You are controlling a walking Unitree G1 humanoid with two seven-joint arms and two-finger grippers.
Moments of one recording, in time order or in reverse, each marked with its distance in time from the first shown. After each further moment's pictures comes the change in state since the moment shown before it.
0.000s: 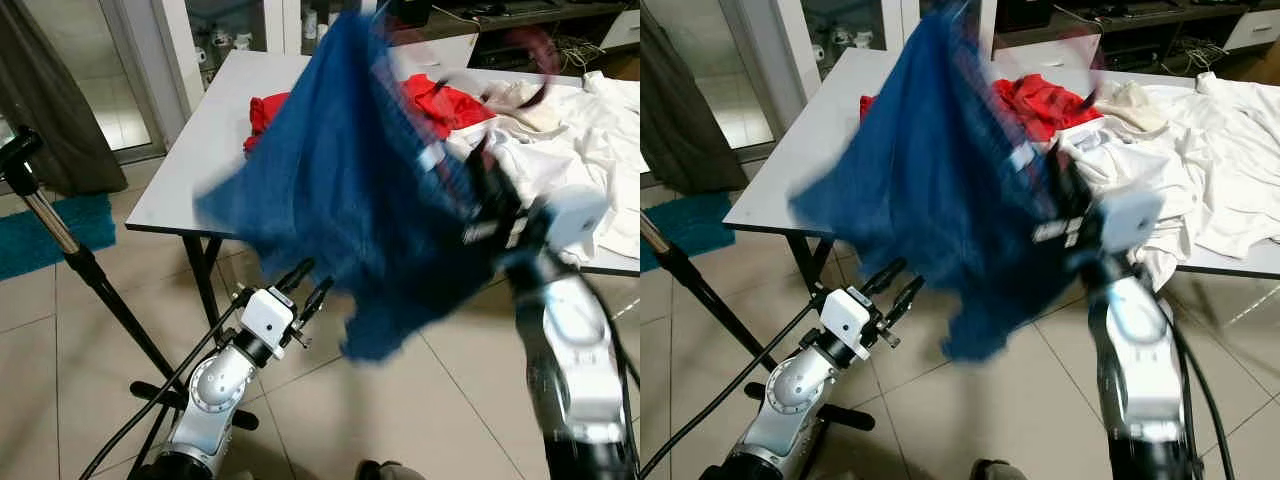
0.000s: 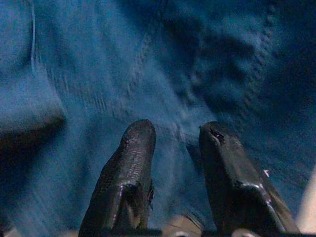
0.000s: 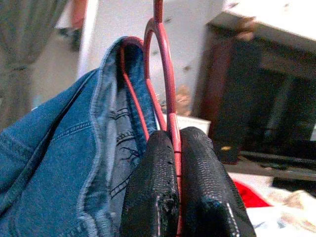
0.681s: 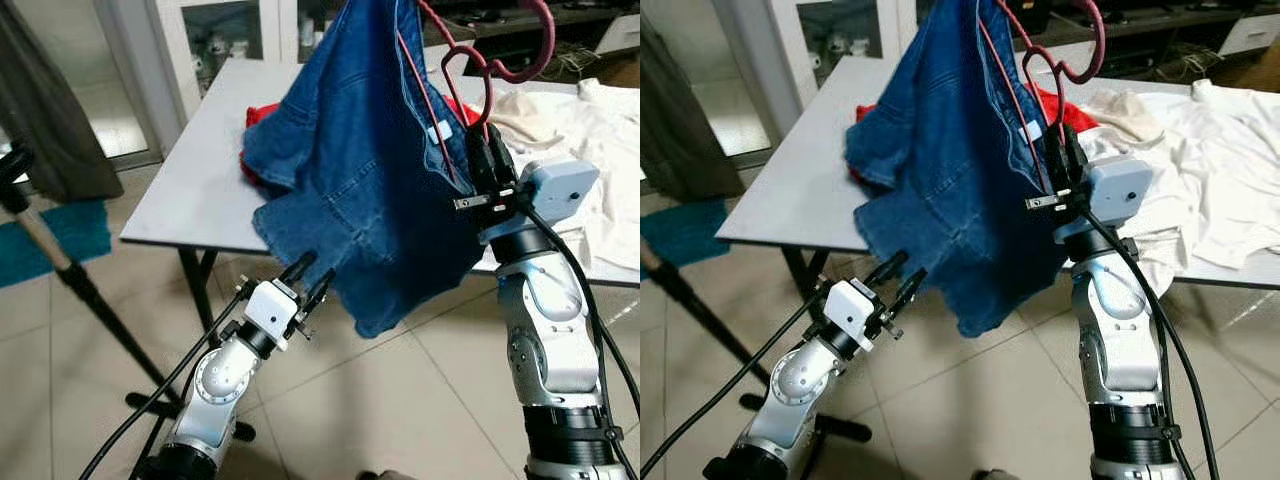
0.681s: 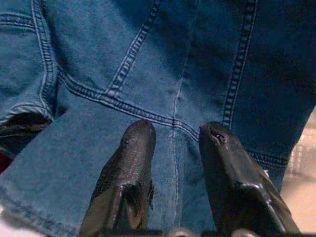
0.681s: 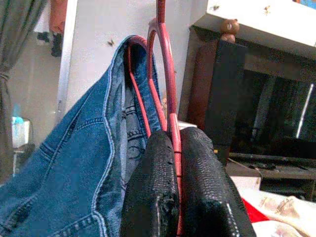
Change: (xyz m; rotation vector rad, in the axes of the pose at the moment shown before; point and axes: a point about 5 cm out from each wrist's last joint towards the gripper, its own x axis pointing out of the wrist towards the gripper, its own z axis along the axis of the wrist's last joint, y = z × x) left arm 0.009 0.002 0.005 0.013 -0.018 0.009; right arm 0.020 0.009 -0.008 0.018 0.008 -0.036
